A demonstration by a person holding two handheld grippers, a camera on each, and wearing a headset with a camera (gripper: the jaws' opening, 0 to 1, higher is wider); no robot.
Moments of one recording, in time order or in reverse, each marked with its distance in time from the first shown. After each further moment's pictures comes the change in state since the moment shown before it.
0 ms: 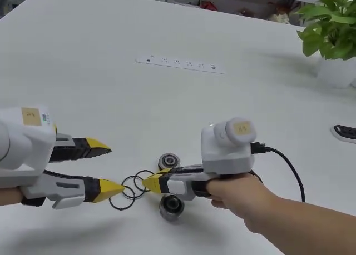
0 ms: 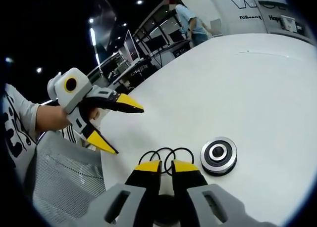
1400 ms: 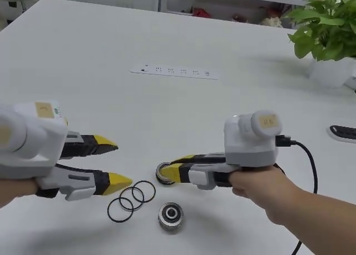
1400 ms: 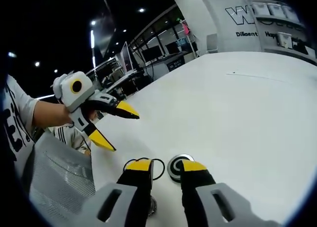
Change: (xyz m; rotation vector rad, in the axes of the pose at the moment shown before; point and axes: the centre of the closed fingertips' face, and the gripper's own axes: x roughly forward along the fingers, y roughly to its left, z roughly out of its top) left arm 0.016 0.018 0.022 0.006 -0.005 -0.009; right arm -0.040 -0.034 0.029 -0.087 -0.088 -0.098
